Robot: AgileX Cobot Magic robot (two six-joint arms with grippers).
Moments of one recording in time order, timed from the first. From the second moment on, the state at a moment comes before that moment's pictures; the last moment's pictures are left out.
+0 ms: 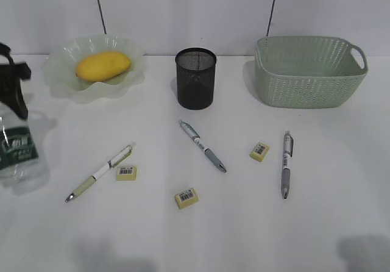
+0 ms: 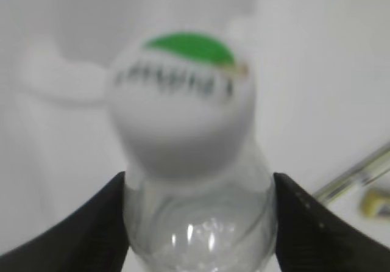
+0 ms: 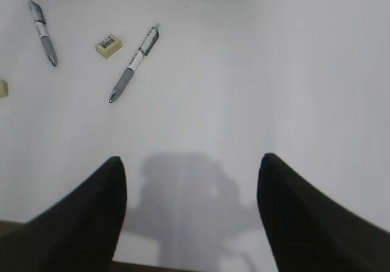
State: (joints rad) left arm -0.04 1.74 -1.22 -0.09 1.00 -0.28; right arm 0.08 0.14 -0.51 0.09 1.04 -0.08
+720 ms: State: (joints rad) left arm -0.20 1.57 -1.00 0.01 0.38 -0.22; right arm 0.08 0.14 -0.51 0.08 1.04 -0.08
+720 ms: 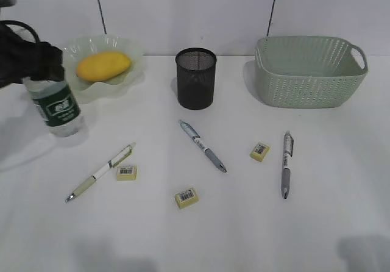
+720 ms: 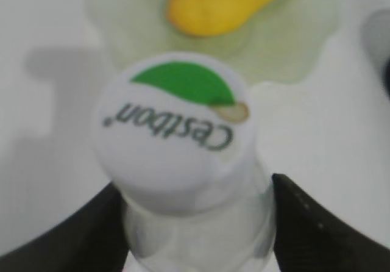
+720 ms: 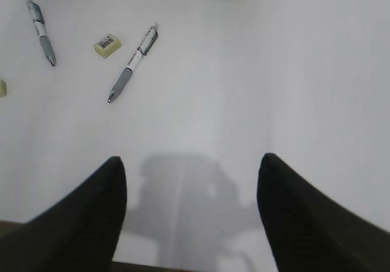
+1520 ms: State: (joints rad) left arm -0.17 1.58 -0.70 0.13 -0.13 -0.19; right arm 0.08 0.14 -0.51 0.08 1.04 -0.08
